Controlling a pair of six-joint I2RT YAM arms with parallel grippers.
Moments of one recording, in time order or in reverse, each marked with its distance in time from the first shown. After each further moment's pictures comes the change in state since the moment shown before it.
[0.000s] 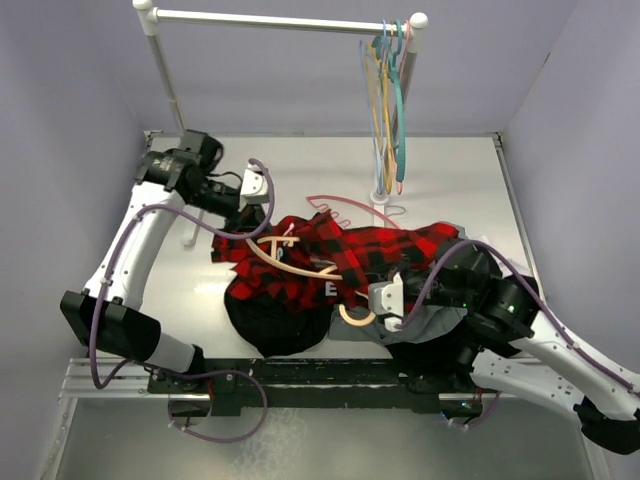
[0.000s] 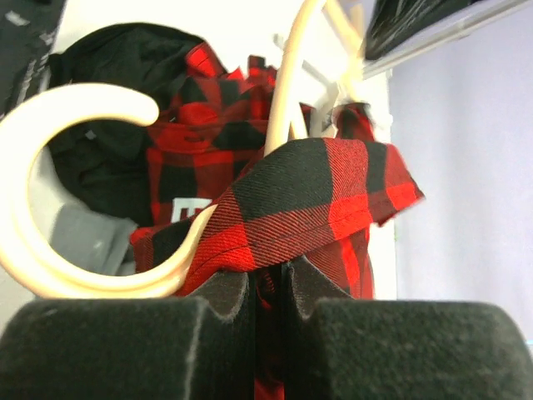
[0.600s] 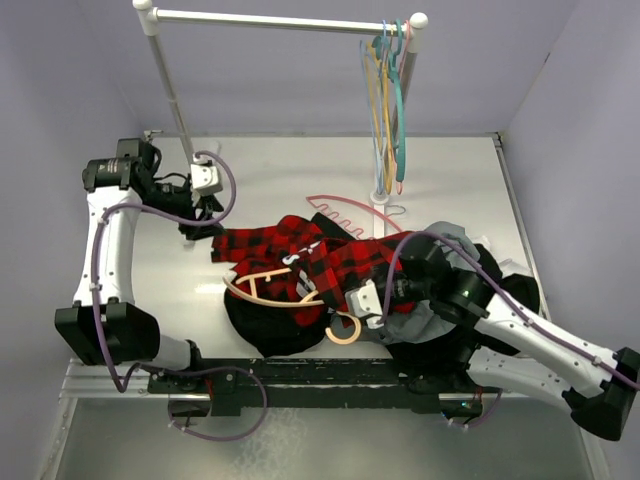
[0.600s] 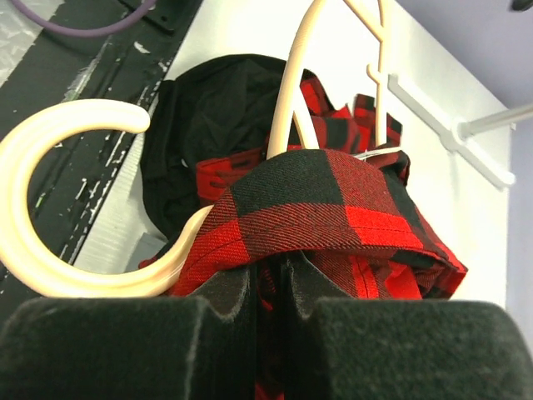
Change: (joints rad) left arm 0.412 -0.052 -0.076 -0.078 -0.087 0.140; right arm -0.018 0.128 -0.123 0.103 -0.257 0.022
